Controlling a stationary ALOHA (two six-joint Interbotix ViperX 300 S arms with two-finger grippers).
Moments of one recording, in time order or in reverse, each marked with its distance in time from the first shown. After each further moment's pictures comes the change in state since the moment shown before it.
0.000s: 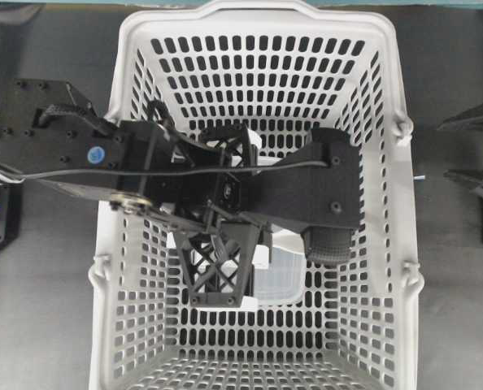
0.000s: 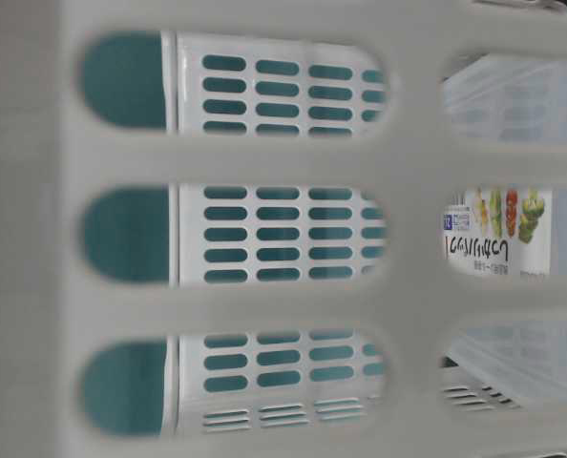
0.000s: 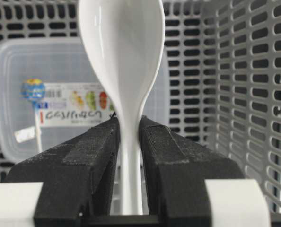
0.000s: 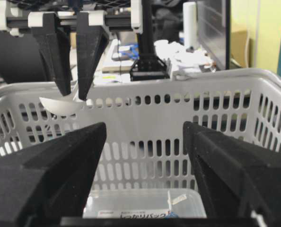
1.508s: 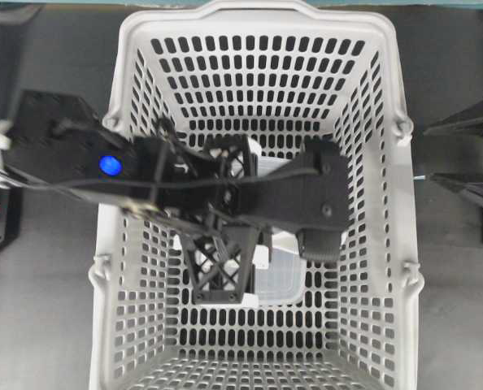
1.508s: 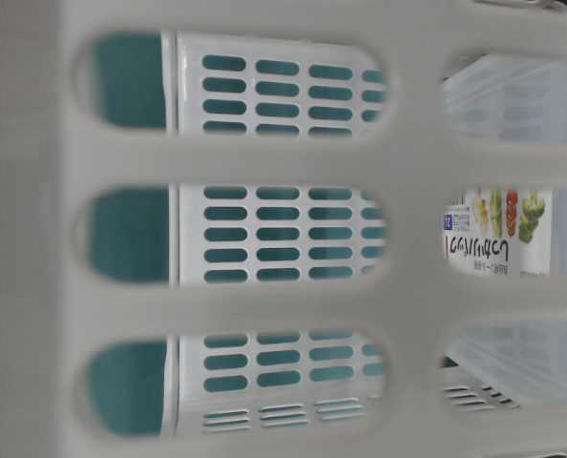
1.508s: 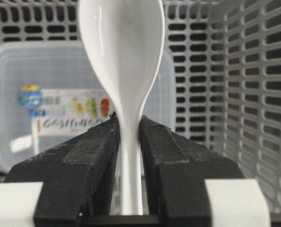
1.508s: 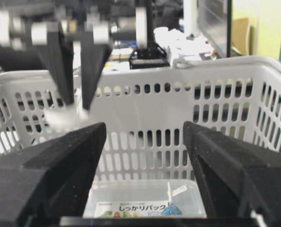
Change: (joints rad) left arm 0.009 -0.025 0.074 0.000 -0.069 0.002; right arm 0.002 0.049 -0.005 -0.002 -0.008 0.000
